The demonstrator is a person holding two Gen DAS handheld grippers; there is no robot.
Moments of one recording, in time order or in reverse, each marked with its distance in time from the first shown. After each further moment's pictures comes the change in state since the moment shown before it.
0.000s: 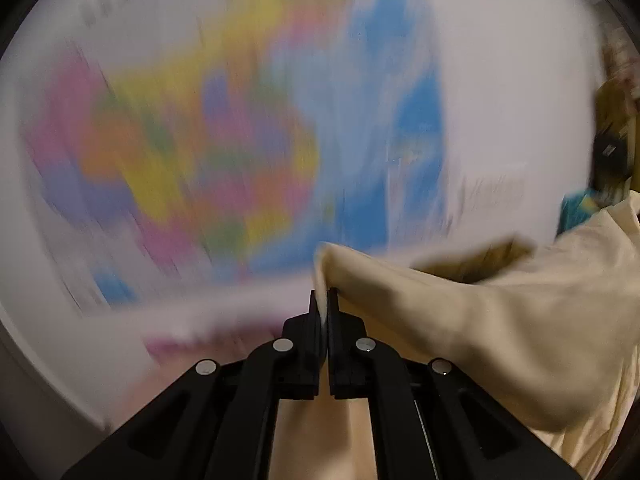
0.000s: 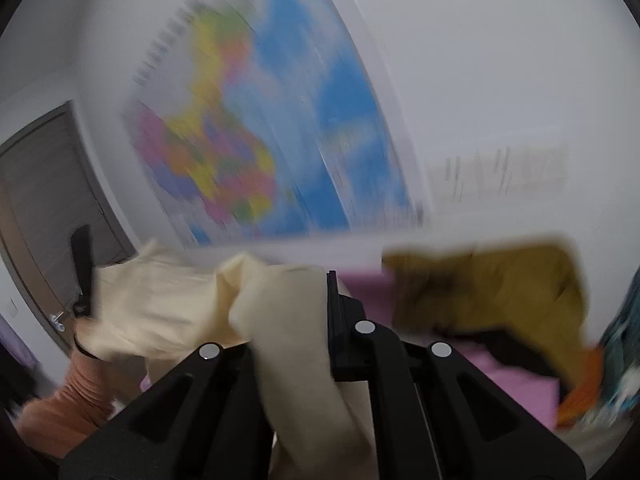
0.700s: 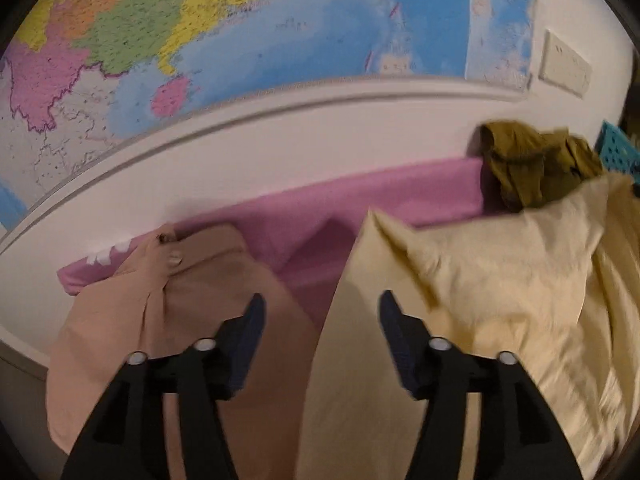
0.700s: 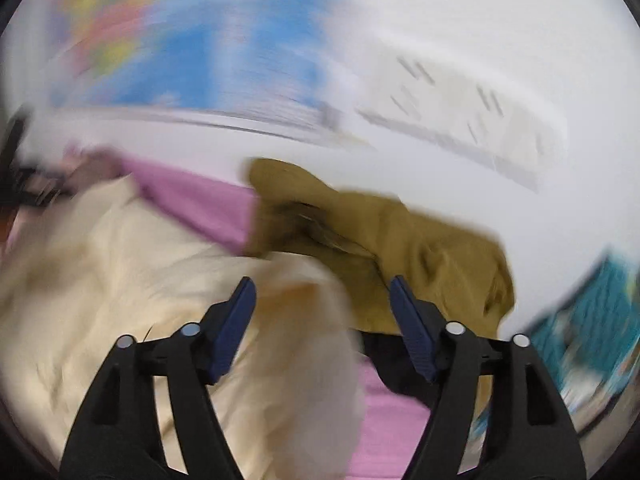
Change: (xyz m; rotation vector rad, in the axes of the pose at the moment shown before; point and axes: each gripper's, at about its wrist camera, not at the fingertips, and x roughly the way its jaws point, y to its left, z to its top) left arm 0.193 0.058 -0.064 0.029 0.349 -0.070; right arm 0.130 -0.011 -0.040 -0.427 0.197 -0.478
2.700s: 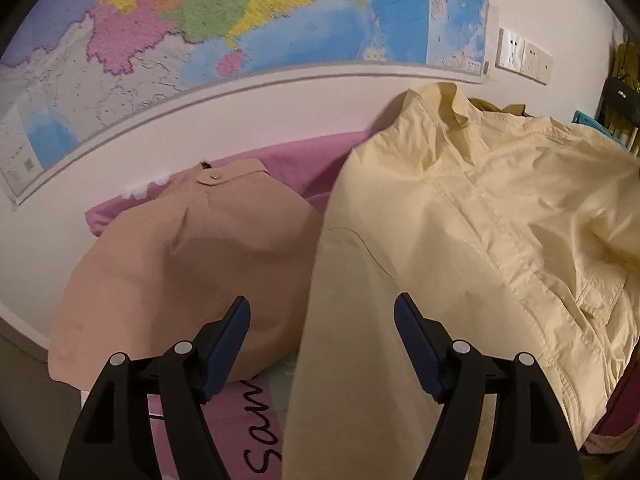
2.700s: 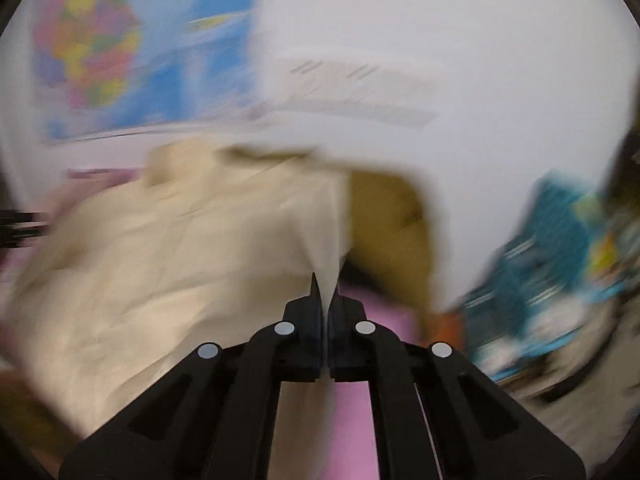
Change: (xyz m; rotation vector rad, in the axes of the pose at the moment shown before) left arm -0.080 0.007 -0.104 -0.035 -0.048 -0.025; right arm -0.096 -0.057 -0.071 0.227 -0.009 -0.162
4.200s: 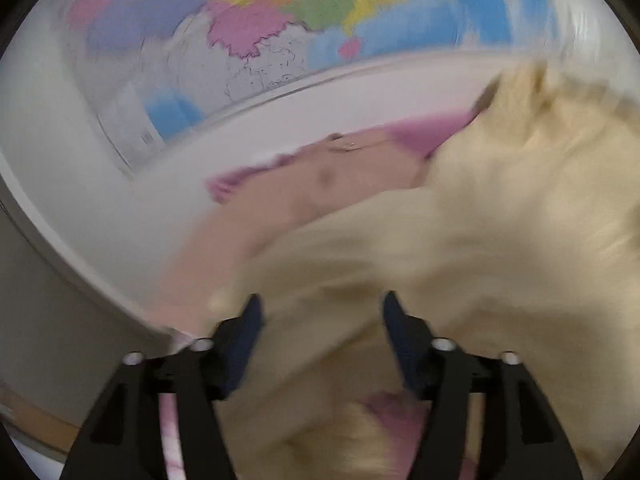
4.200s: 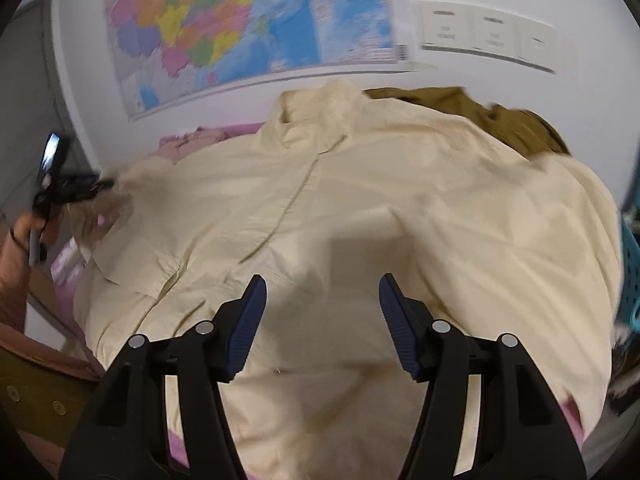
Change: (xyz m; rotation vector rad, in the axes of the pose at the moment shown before) left arm -0.047 0.036 -0.064 -0.102 -0.052 0.291; right arm 0.004 0.115 -0.101 0.039 0.018 0.438
